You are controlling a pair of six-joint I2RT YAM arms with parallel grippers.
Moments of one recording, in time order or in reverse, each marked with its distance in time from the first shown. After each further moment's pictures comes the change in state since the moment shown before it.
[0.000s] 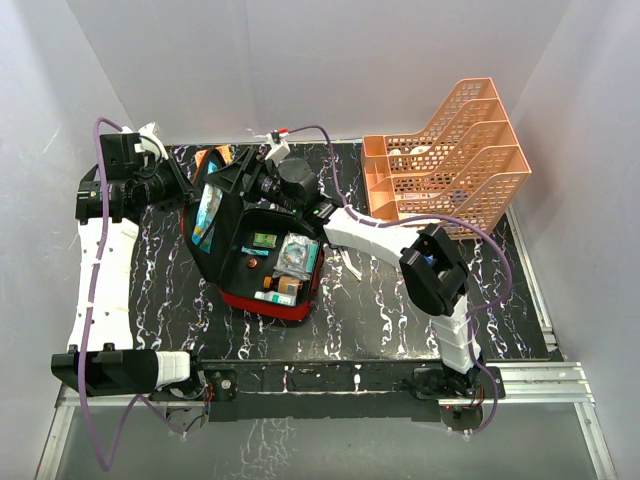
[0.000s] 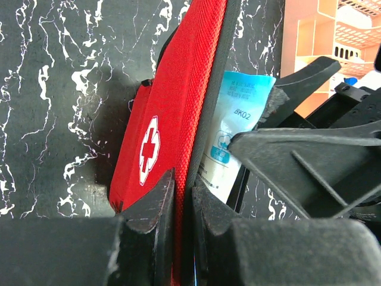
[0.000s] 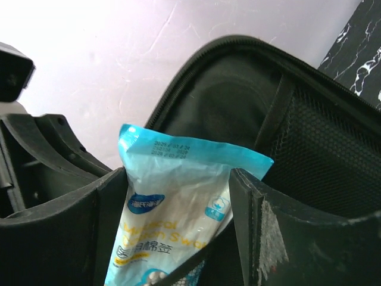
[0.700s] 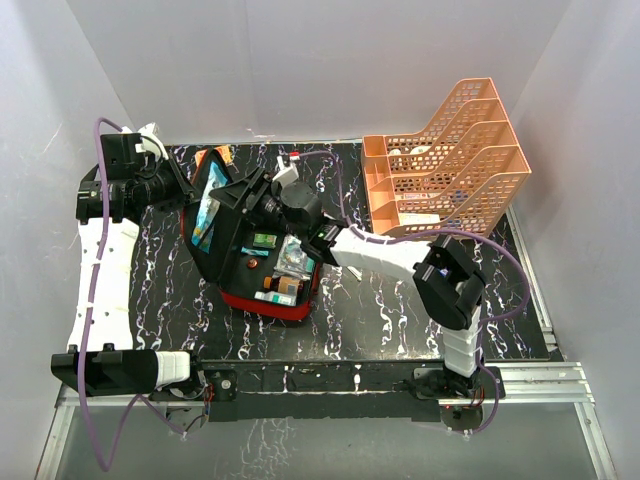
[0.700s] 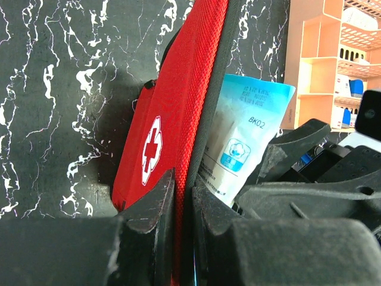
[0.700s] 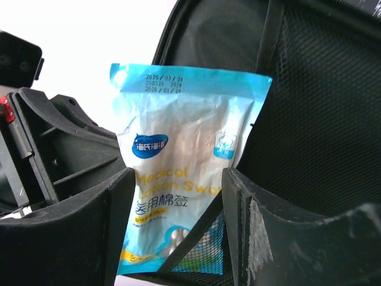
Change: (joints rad) left arm 0.000 0.000 0.002 -0.005 -0.023 -0.002; right arm 0.085 -0.132 -0.235 0.071 0.176 0.156
